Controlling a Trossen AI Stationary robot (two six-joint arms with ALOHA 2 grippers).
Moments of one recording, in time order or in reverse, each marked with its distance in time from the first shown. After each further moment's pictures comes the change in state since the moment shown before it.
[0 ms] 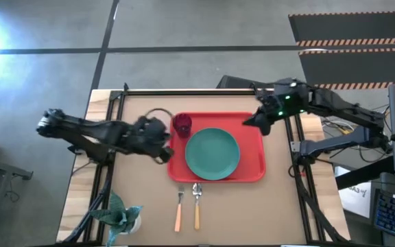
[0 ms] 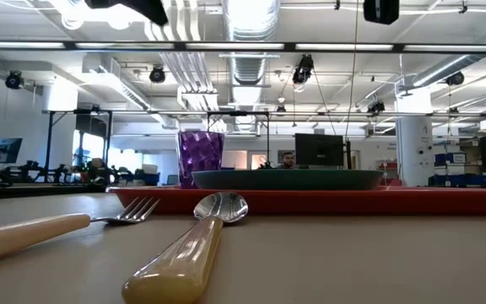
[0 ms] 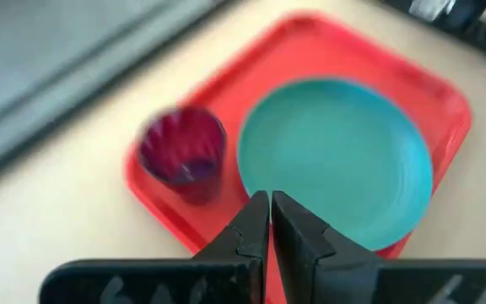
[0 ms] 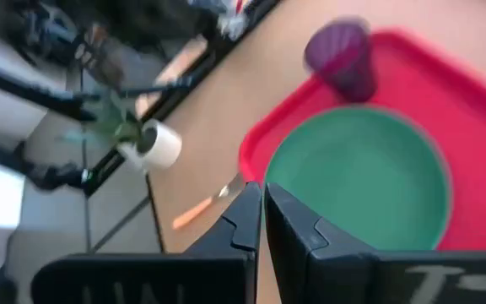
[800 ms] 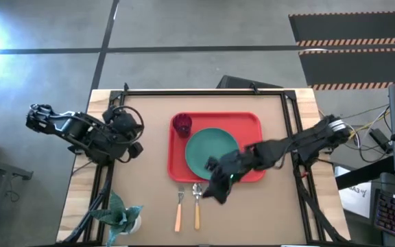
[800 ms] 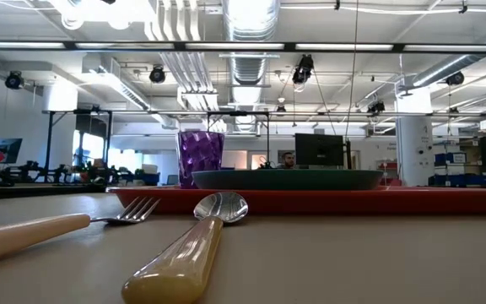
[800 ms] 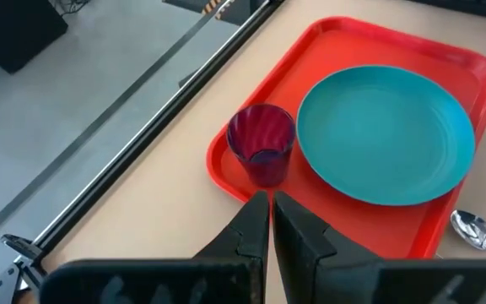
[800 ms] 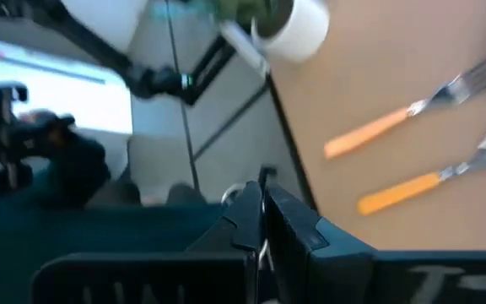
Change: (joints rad) left arm -0.120 -0.207 0.055 -0.355 -0.115 0.027; right arm 0.551 0.542 0.099 0.539 0.044 0.464
